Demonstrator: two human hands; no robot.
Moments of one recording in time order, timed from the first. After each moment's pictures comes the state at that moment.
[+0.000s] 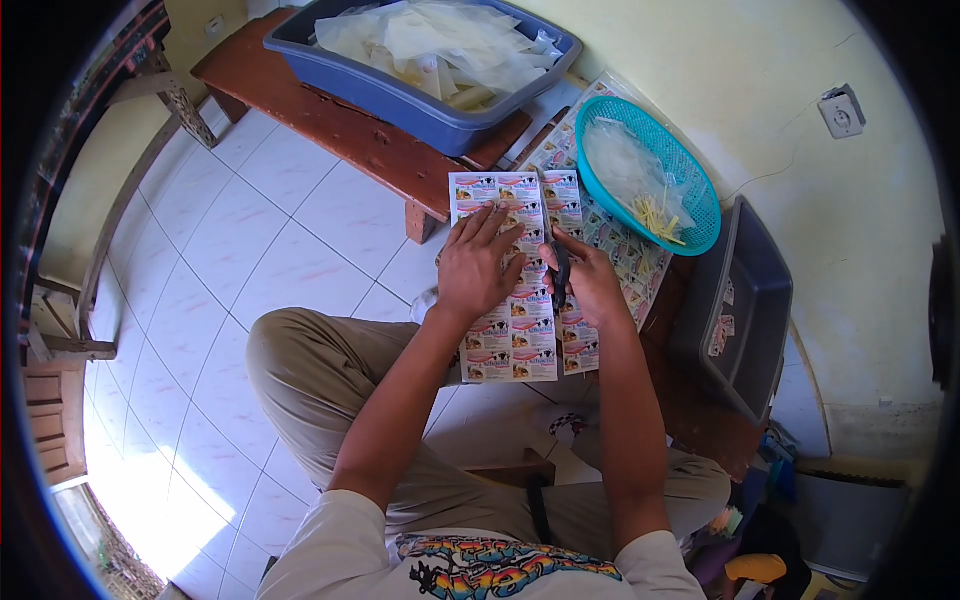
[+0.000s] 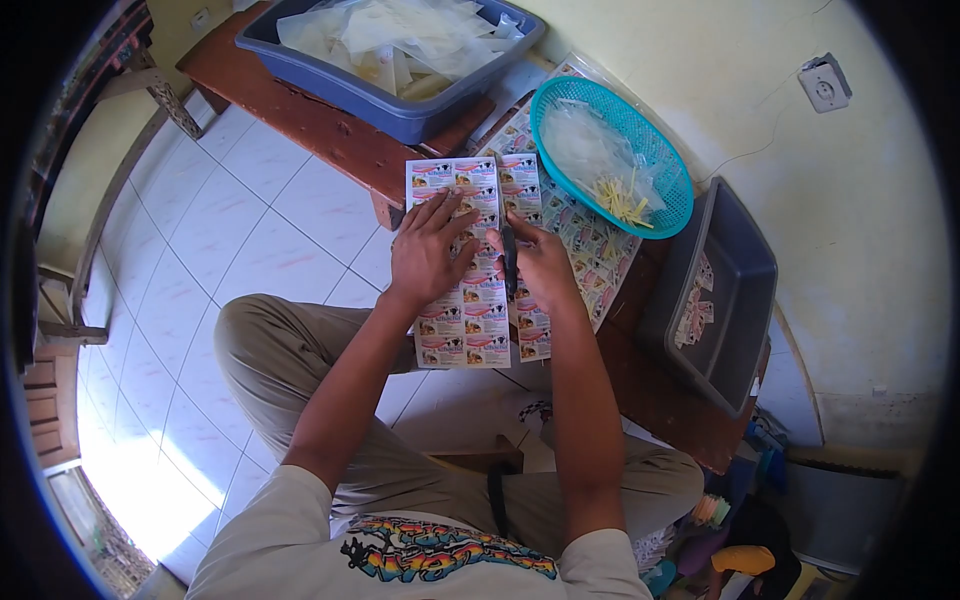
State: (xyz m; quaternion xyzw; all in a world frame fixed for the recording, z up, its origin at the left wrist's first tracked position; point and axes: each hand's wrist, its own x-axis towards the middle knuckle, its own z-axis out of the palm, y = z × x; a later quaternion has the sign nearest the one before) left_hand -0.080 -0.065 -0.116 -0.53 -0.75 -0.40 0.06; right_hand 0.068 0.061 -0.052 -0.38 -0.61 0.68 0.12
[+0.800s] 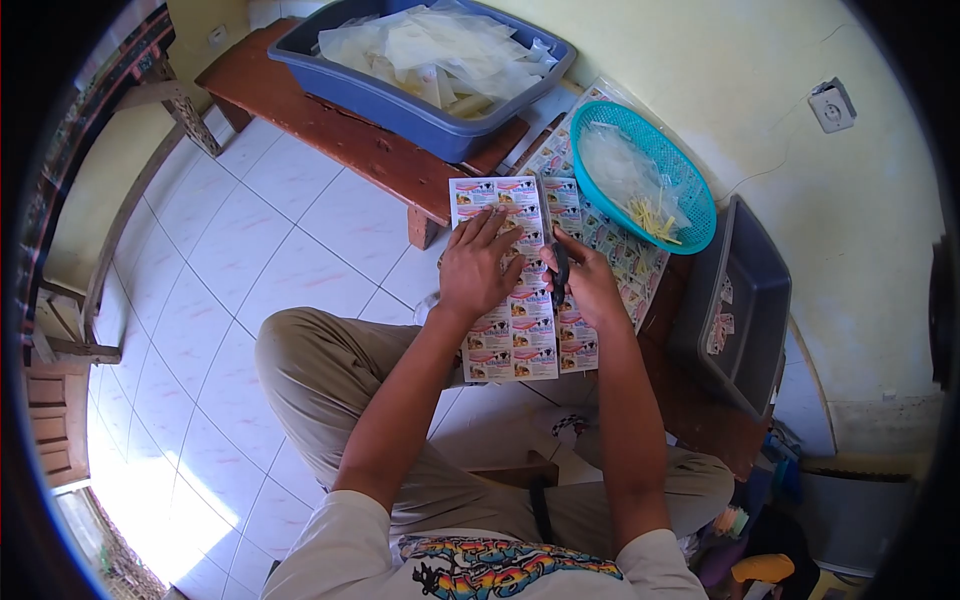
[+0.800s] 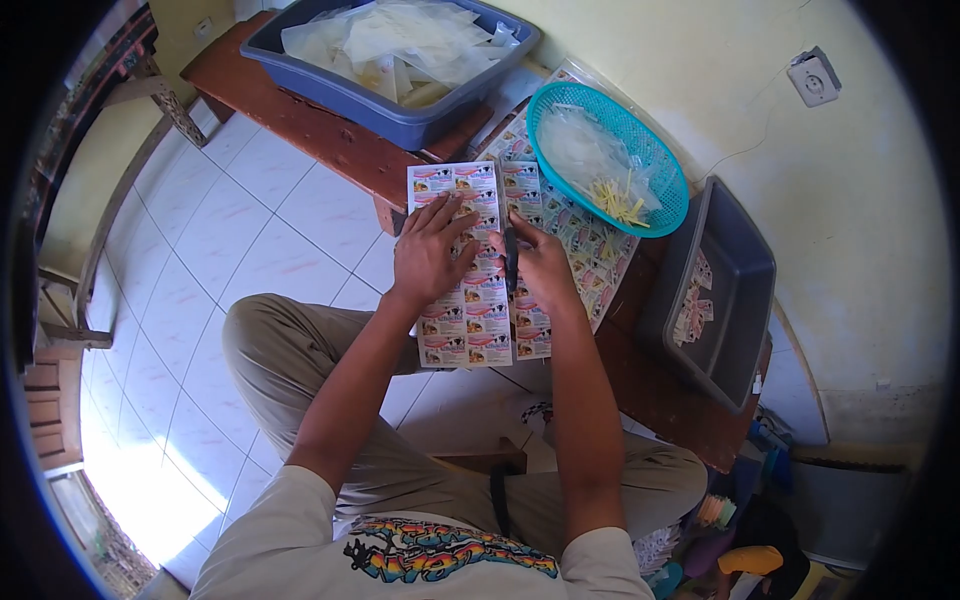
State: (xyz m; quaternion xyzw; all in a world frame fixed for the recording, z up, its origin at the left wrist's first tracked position) left_hand -0.080 -0.063 -0.117 -0.53 -0.75 -0.40 0.06; right_hand 0.072 0.061 -0.057 -0.37 -0.60 0.69 0.17
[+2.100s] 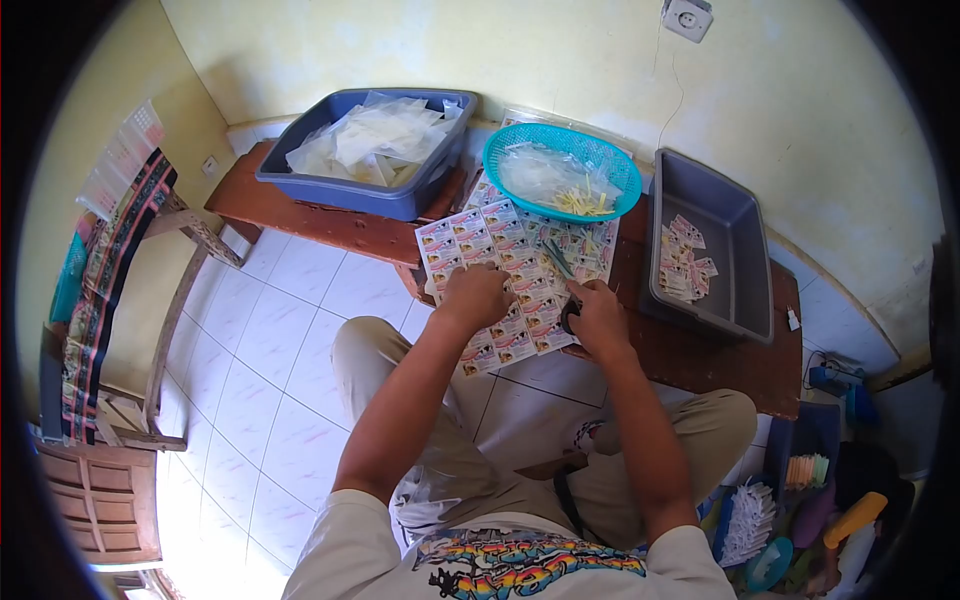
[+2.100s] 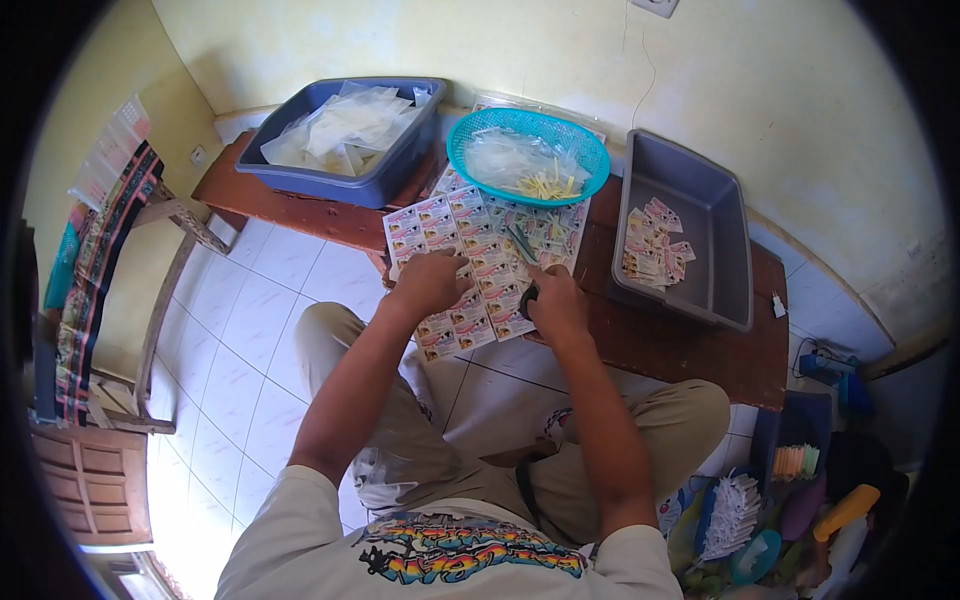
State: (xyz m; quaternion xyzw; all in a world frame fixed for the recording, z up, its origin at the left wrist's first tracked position) left_hand -0.027 -0.060 -0.011 -0.63 -0.75 -0.06 -0.18; right_hand 0.205 0.024 -0.043 -0.46 -0.85 0.20 0.13
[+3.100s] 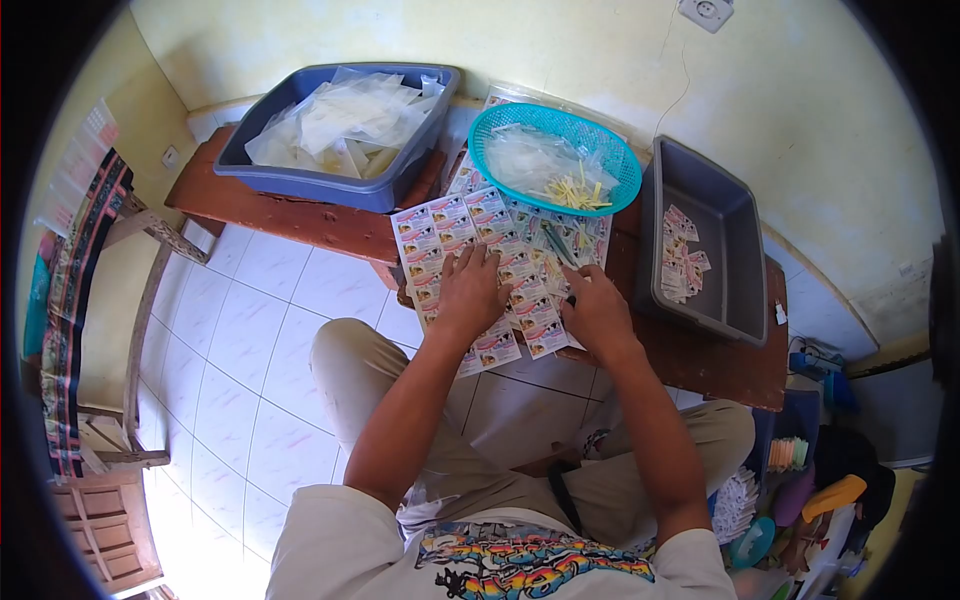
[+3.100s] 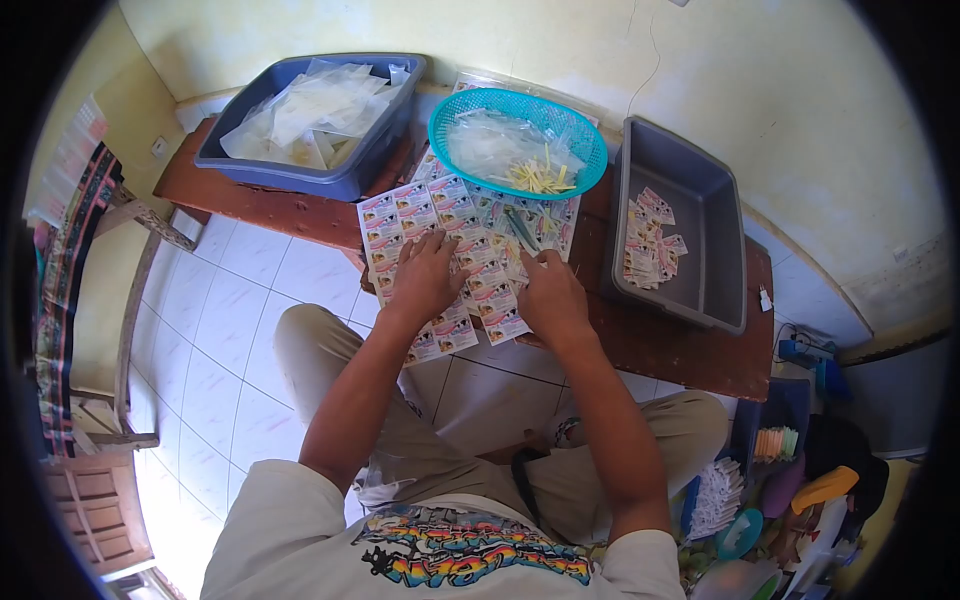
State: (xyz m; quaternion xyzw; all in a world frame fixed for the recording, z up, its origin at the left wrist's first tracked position) left_hand -0.026 -0.042 -0.067 -0.62 -0.75 -0.20 -0.08; right_hand 0.190 0.030 -0.015 -0.47 -0.87 0.12 0.07
